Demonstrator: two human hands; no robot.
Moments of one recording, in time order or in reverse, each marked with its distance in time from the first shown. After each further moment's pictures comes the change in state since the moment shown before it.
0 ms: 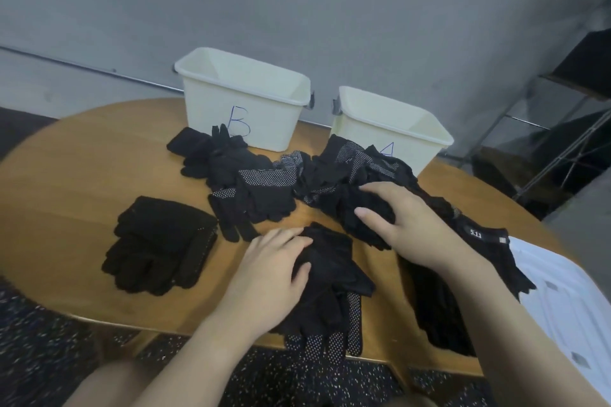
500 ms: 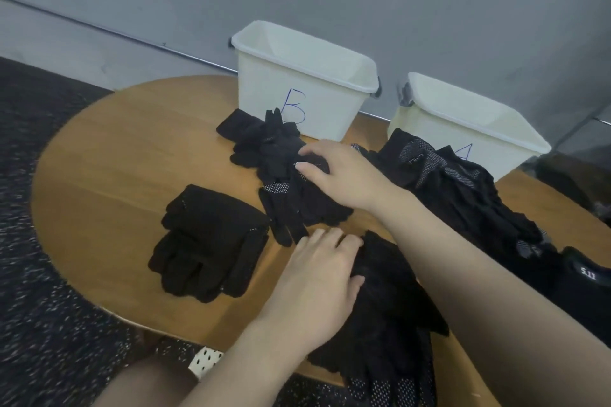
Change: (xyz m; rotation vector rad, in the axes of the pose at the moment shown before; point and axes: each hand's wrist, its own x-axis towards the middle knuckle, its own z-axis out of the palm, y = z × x) left_hand 0.011 -0.016 -0.004 0.004 0.013 -0.011; right_hand 0.153 -0.099 0.093 0.025 -0.162 -0.257
